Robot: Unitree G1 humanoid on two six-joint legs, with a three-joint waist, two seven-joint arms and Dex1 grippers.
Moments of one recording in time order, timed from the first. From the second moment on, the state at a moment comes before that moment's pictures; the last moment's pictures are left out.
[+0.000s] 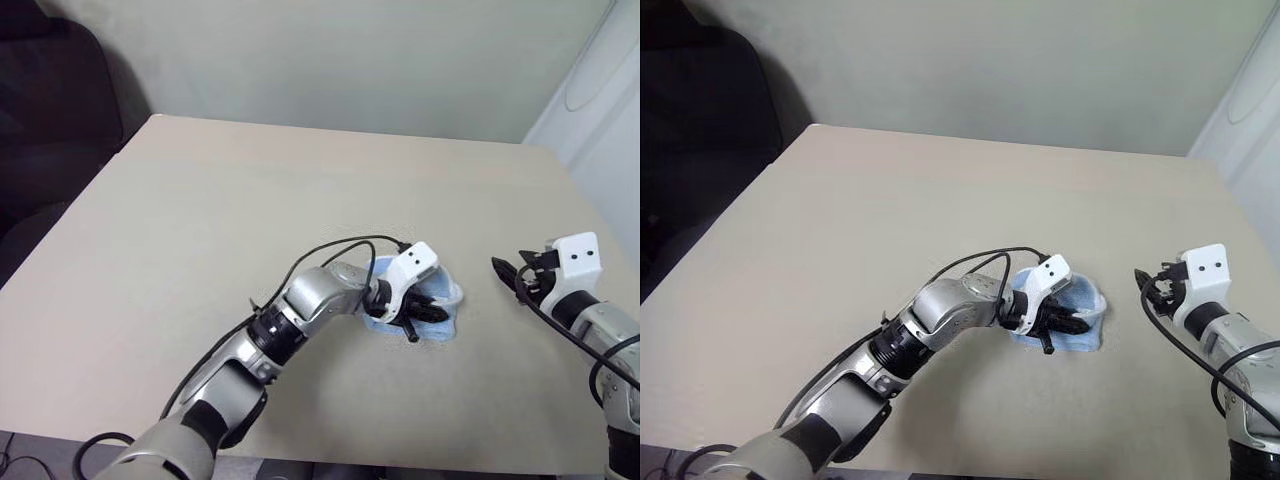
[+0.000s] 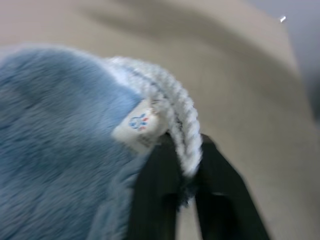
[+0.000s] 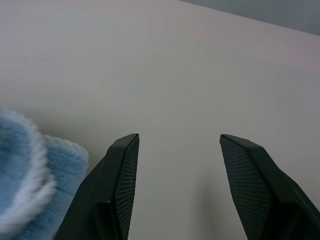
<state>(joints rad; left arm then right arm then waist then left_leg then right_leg) -0.83 0.12 -0.55 0.15 -0.55 0.87 -0.65 -0.07 -0.57 -0.38 -0.43 0.36 0.73 0.41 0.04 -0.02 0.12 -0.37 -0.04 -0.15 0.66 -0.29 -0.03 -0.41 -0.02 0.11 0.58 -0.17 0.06</state>
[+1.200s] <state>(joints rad) -0.66 0.24 -0.47 0.27 -0.27 0.54 -0.89 0.00 -0.56 -0.08 -0.44 0.48 0.78 0.55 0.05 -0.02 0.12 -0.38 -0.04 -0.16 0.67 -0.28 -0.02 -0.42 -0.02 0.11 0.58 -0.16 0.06</state>
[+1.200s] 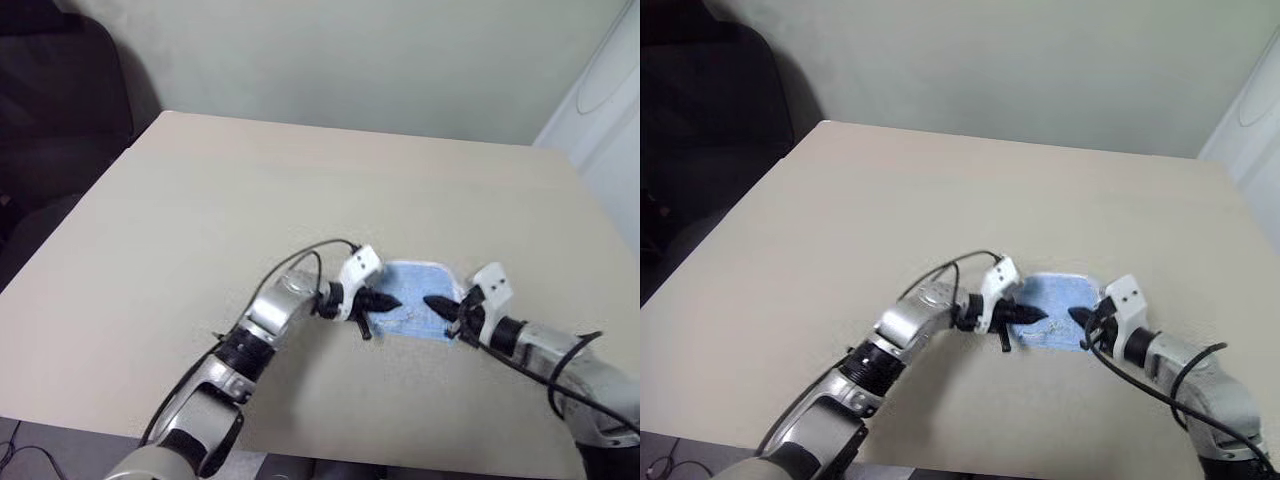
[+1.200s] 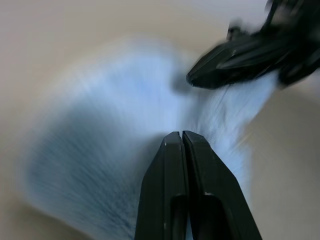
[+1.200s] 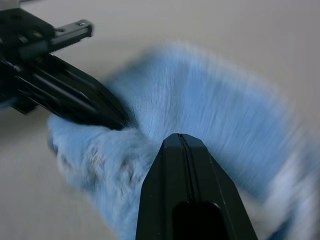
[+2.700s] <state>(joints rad) -0.37 0.43 -0.01 -0.04 -0.53 0.61 -0.85 -0.09 -0.56 -0.42 -0.20 1.01 1.21 0.43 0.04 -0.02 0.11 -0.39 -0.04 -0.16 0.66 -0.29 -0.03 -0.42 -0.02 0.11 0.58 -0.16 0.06</state>
